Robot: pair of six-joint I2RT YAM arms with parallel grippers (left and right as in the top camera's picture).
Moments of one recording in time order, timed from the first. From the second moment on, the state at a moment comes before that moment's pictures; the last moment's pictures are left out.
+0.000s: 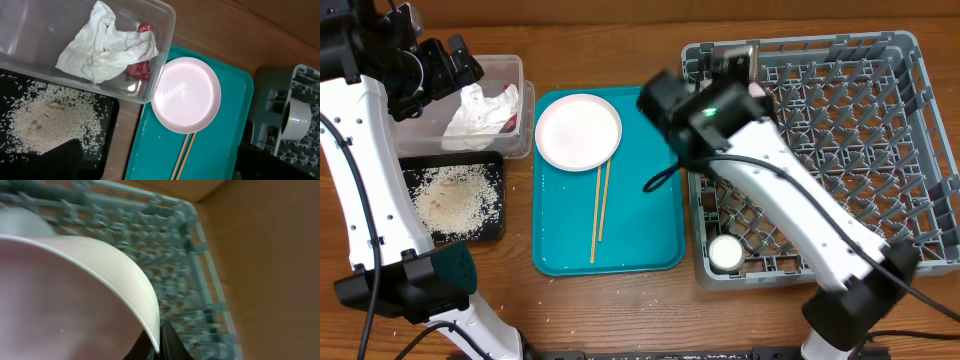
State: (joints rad) left arm 0.28 1.93 2.34 -1.53 0.28 -0.18; right arm 0.69 1.87 1.87 -1.64 1.05 0.73
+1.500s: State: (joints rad) left arm 0.27 1.93 2.34 -1.53 0.28 -0.18; right arm 0.72 1.88 1.41 -1.29 1.17 0.72
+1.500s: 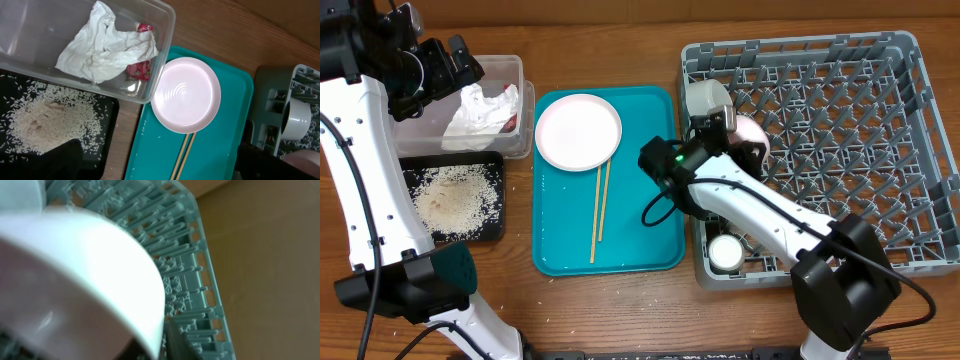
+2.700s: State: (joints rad) left arm 0.27 1.93 2.34 -1.53 0.28 -0.18; right arm 0.68 2.06 1.78 -0.64 0.07 0.63
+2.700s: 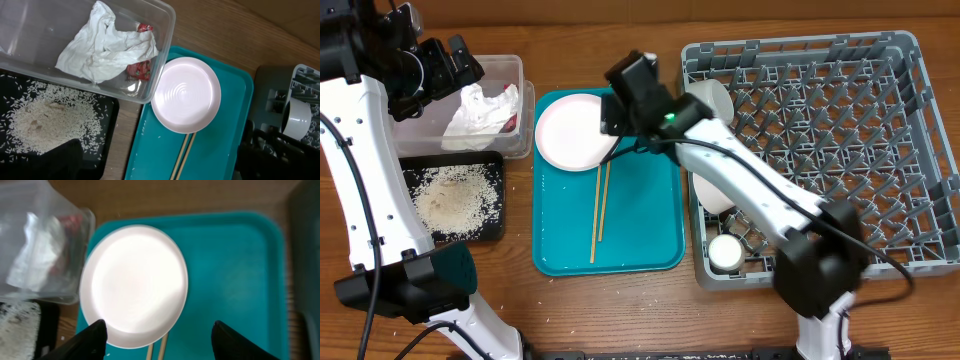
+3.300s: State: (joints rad) left arm 0.27 1.93 2.34 -1.53 0.28 -0.18; right arm 0.68 2.29 1.77 -0.56 0.01 0.67
